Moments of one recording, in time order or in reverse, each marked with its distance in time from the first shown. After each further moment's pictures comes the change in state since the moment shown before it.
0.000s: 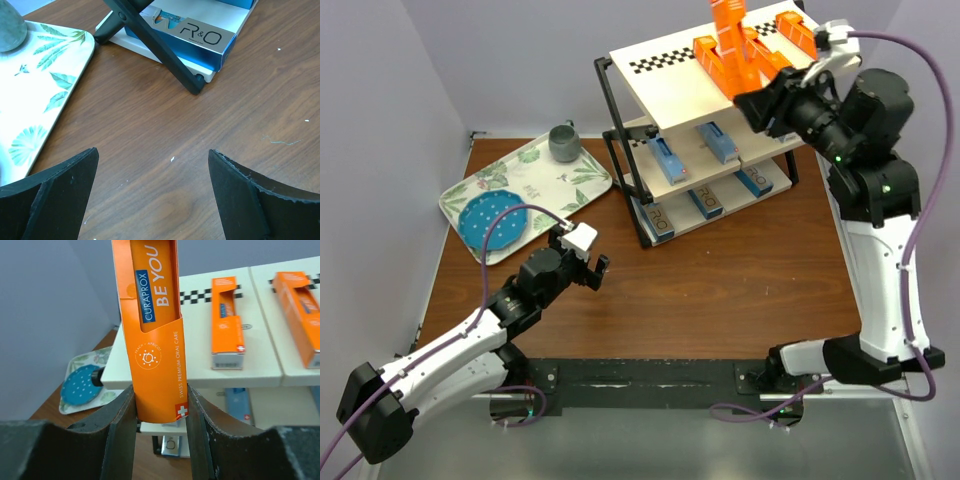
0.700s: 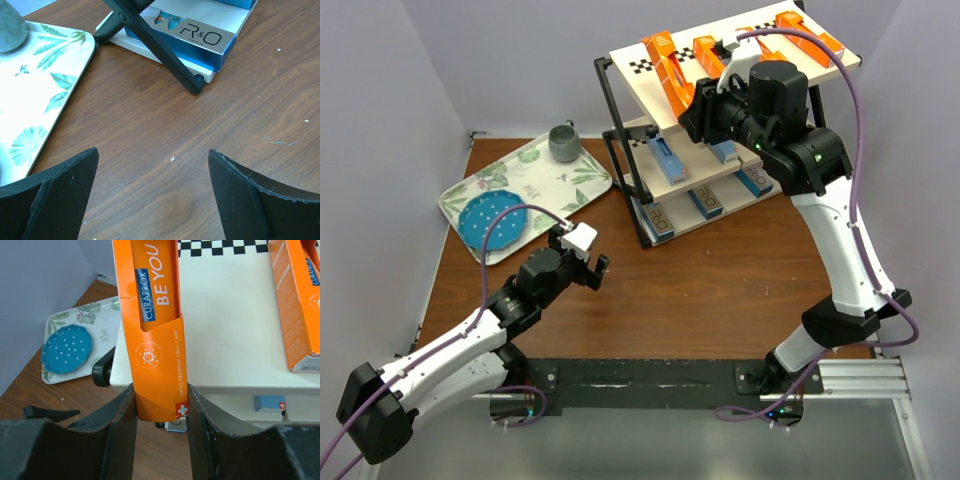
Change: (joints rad) left arm 0.000 -0.002 0.000 0.000 0.000 0.000; right arm 0.325 0.247 0.207 -0.208 0.323 -0.057
